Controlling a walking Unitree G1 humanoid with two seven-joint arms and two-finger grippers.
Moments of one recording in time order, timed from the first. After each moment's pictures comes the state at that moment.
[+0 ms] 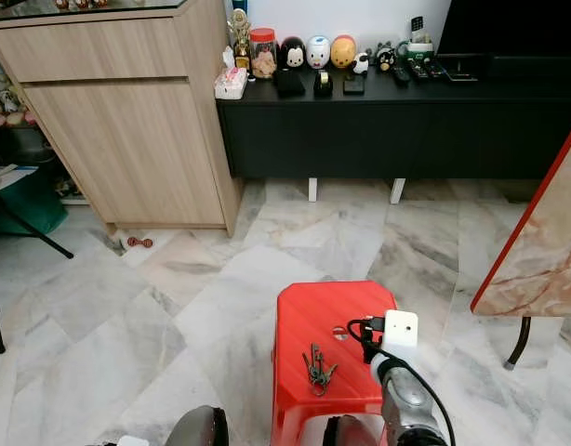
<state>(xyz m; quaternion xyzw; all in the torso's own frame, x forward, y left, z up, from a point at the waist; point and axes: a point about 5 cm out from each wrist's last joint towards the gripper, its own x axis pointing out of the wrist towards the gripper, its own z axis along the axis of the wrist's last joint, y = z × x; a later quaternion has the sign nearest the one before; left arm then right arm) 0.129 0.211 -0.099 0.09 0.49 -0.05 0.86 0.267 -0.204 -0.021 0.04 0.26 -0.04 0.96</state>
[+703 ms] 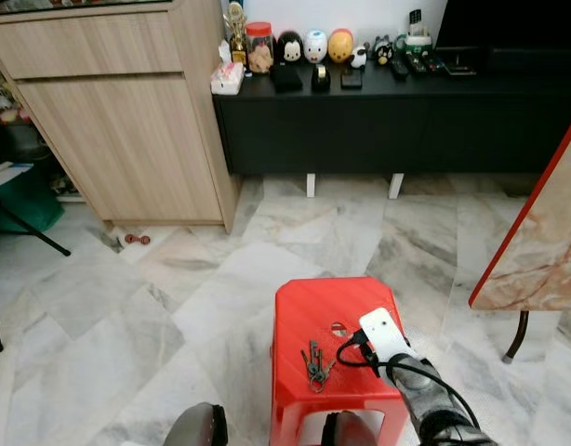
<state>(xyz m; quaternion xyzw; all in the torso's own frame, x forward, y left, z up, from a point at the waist) 0.120 0.210 -0.102 0.08 0.50 -0.05 0.86 0.286 -0.216 -0.006 -0.23 0.33 0.13 0.91</state>
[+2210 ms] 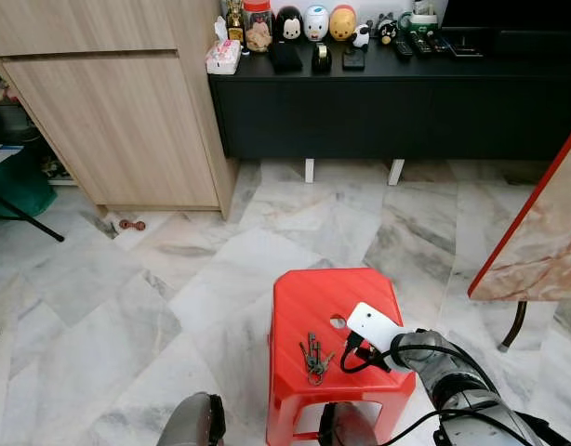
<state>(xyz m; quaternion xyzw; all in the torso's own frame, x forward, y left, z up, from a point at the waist) 0.098 0.212 -0.106 0.08 0.51 -0.05 0.86 0.296 -0.226 0.010 -0.32 0.38 0.27 0.82</state>
